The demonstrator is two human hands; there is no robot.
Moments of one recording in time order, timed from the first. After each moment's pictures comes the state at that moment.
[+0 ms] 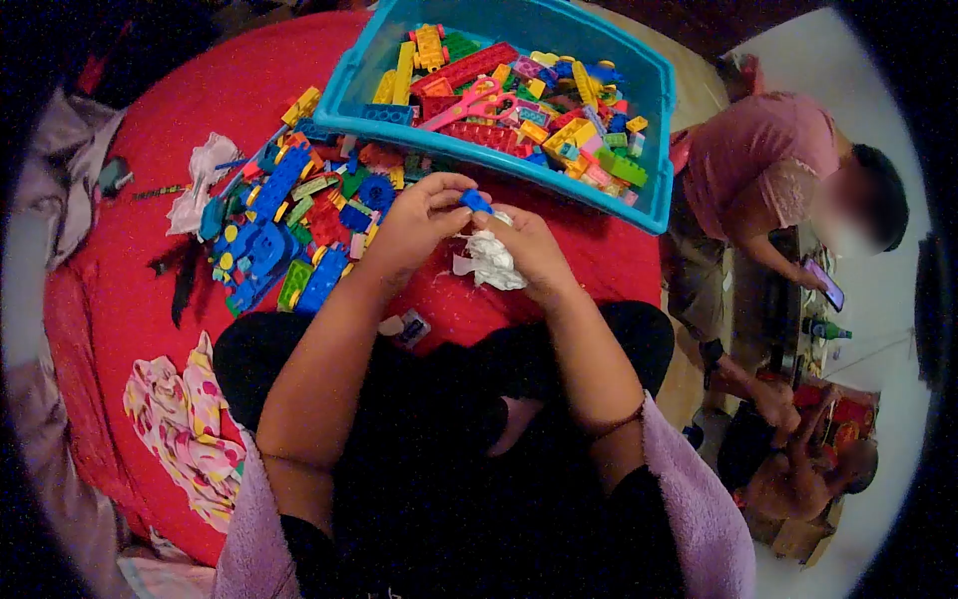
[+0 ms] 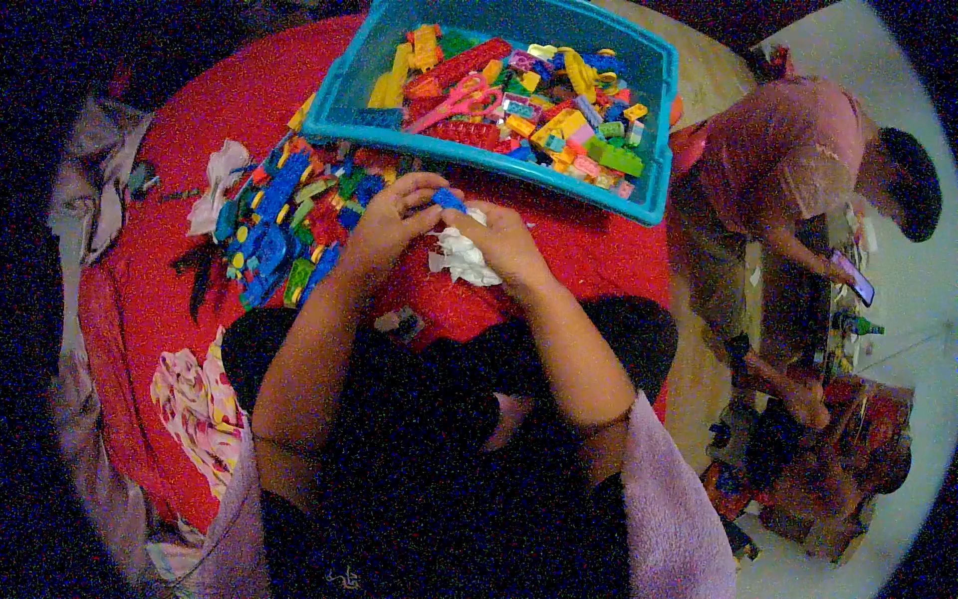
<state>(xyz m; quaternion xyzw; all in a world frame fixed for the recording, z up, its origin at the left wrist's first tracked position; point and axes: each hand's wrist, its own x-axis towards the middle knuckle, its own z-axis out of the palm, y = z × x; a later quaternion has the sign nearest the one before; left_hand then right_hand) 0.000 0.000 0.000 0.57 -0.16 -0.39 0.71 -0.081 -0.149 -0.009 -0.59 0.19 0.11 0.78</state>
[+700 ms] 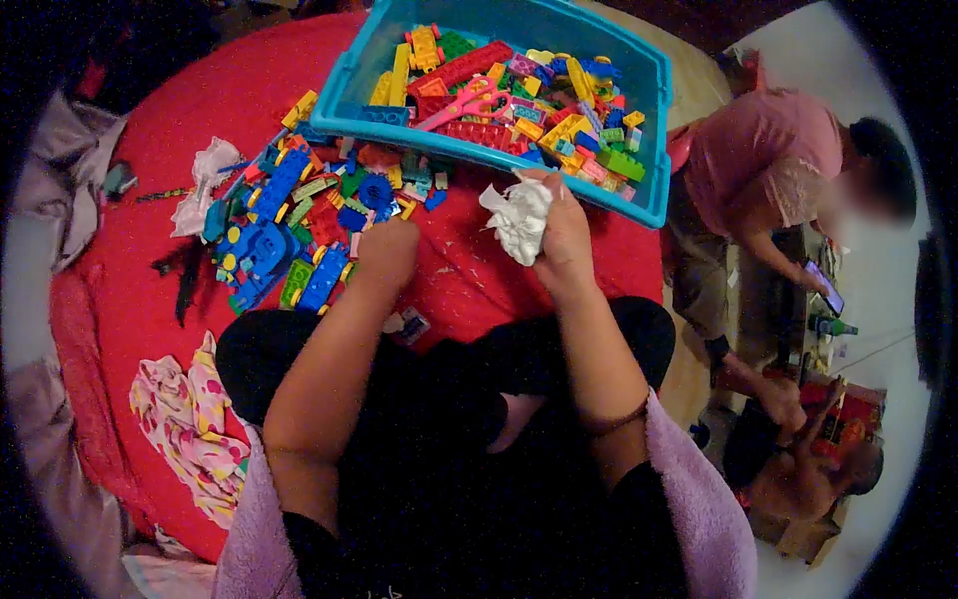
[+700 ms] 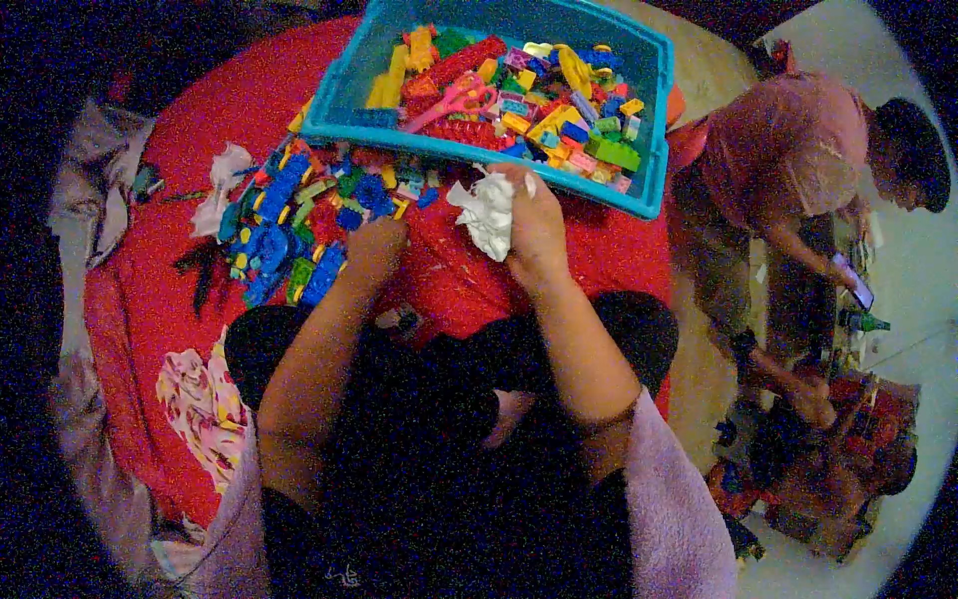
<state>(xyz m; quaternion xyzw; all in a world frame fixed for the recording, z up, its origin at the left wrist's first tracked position) -0.006 0.020 -0.053 0.94 -0.32 -0.12 0.02 -0.081 -0.161 0.011 -0.47 0.23 -0.10 0.85</state>
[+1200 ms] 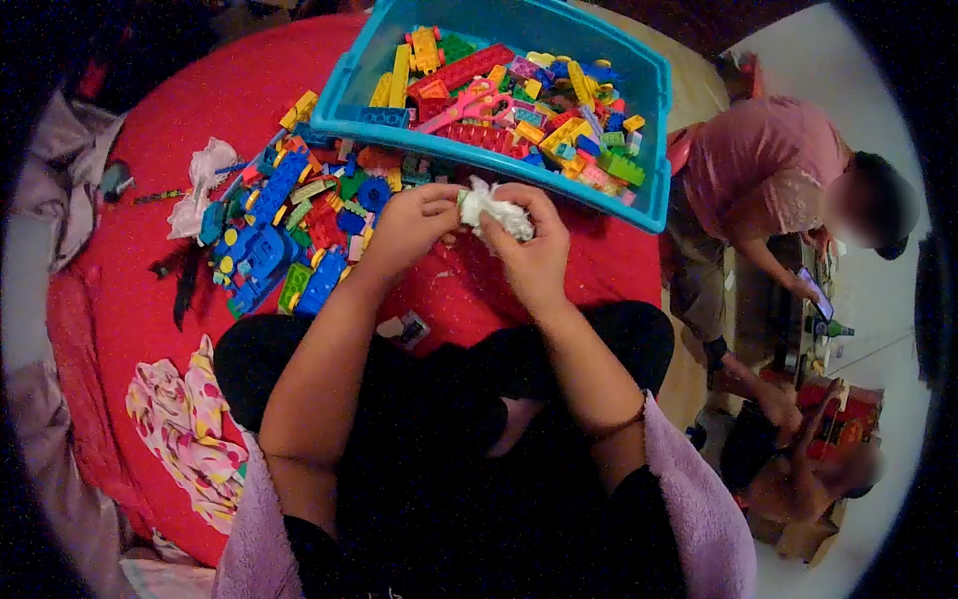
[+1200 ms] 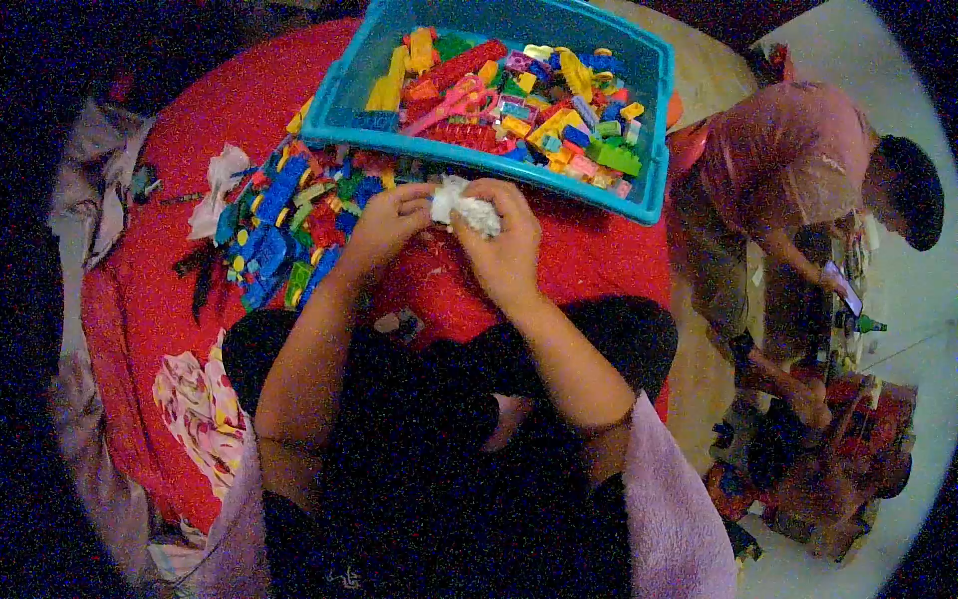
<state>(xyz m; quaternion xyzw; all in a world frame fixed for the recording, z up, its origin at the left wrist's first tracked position) 0.003 -0.002 -0.003 0.66 -0.14 -0.35 0.65 -0.085 -0.134 0.006 -0.79 0.12 -0.26 0.55</state>
